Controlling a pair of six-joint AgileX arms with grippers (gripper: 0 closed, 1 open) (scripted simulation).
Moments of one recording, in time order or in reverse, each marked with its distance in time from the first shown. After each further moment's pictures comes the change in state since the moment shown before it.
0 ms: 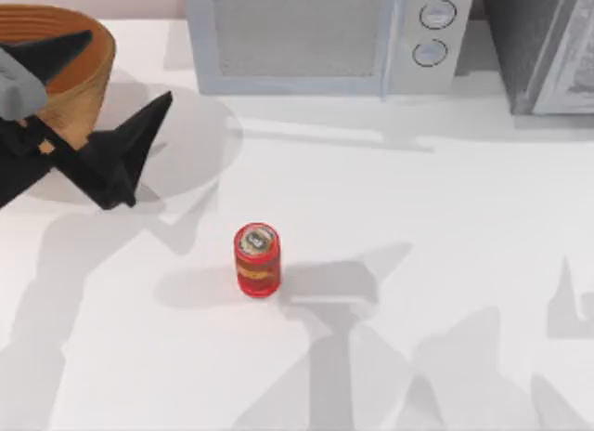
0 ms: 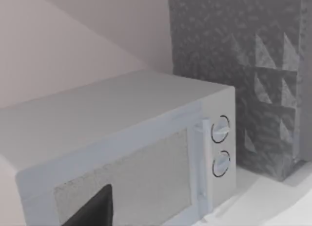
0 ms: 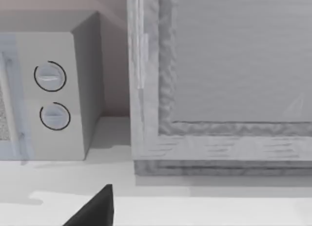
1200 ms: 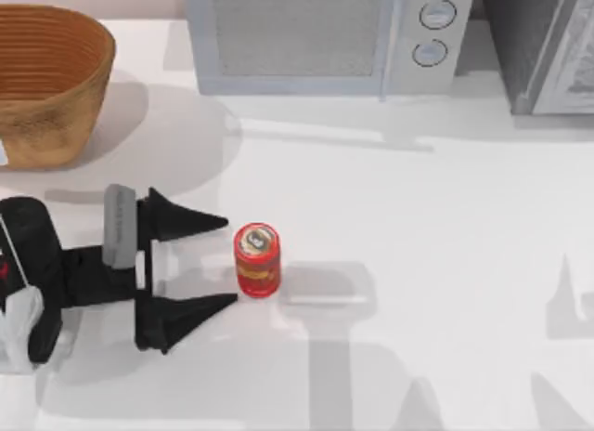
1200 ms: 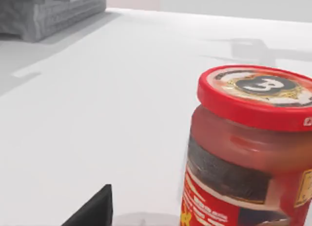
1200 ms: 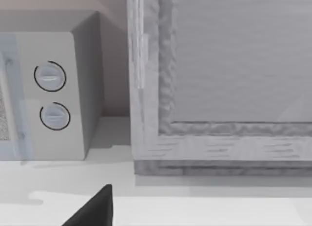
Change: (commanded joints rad) left arm 0.012 1.166 0.190 0.777 0.694 0.030; right arm 0.000 0.000 0.000 0.000 0.000 0.000
